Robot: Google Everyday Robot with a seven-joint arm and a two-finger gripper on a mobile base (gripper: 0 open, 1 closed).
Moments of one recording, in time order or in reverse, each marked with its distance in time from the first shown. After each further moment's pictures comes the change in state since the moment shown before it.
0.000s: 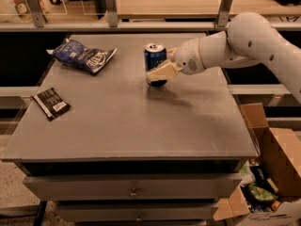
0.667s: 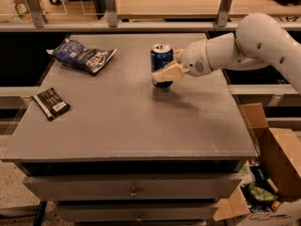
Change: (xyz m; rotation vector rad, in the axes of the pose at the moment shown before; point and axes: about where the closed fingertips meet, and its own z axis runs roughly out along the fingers) arm 0.006 0.005 -0.016 0.015 0.006 0.019
